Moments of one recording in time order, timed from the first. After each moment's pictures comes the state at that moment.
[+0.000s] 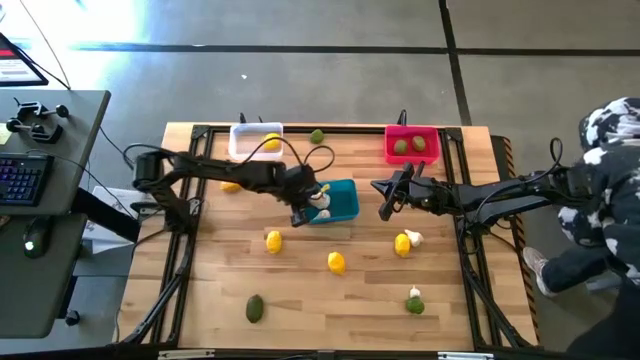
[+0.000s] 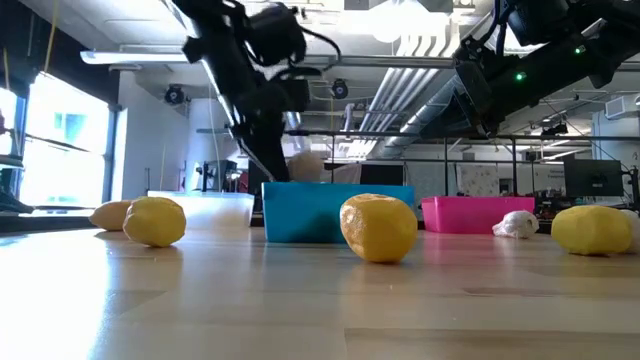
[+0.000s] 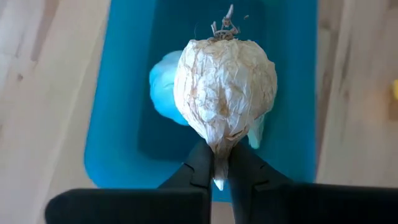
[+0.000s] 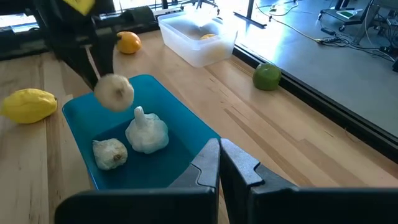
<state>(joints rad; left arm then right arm) 0.15 1.72 1.11 -0.48 -0.01 -0.07 -0.04 1.07 0.39 0.27 0.44 0.17</state>
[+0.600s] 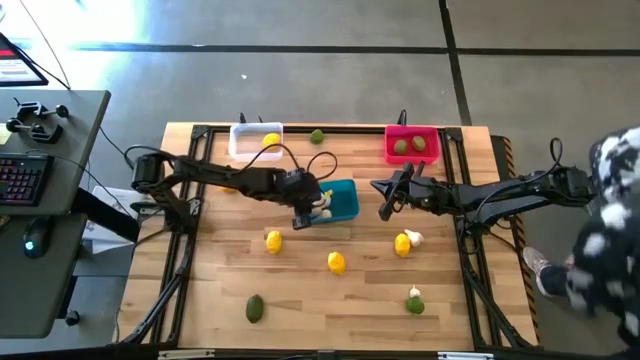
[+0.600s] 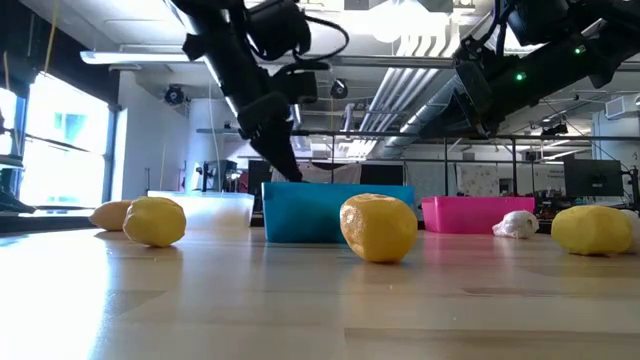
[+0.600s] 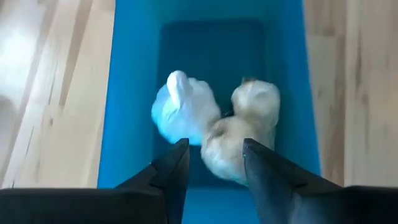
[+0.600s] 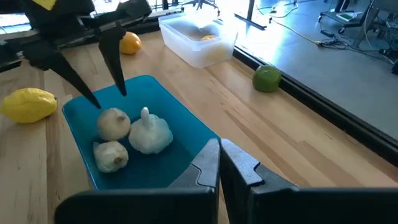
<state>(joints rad) 0.09 1.71 1.09 -0.36 -0.14 0.04 -0.04 1.07 0.39 0.28 0.44 0.16</state>
